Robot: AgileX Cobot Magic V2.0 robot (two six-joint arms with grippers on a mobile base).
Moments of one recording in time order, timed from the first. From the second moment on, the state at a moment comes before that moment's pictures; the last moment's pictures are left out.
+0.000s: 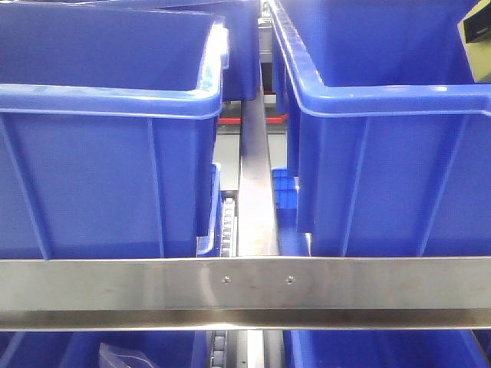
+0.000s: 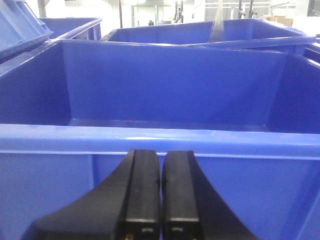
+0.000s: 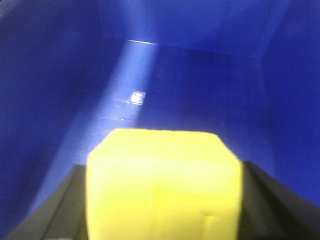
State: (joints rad) left arm -0.04 -0.01 0.00 0.00 0.00 -0.06; right arm 0.12 1.10 -0.61 0.01 -0.08 0.01
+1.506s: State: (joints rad) left arm -0.04 -0.01 0.00 0.00 0.00 -0.06; right arm 0.04 0.29 -0.16 0.01 -0.07 0.06
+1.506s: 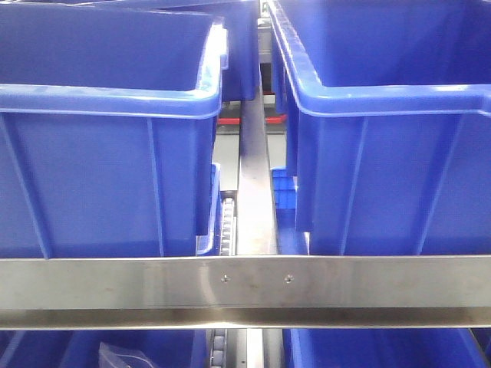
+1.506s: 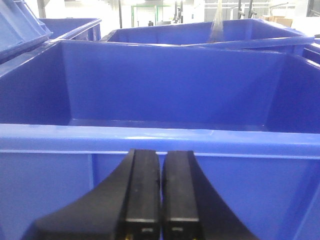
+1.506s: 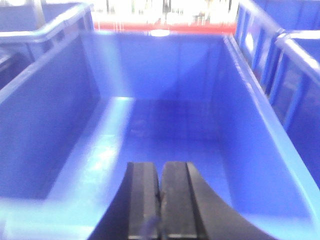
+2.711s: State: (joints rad) left arm -0.04 -0.01 0.00 0.00 0.00 -0.06; right arm 0.04 0.06 0.03 0.01 -0.19 0.06
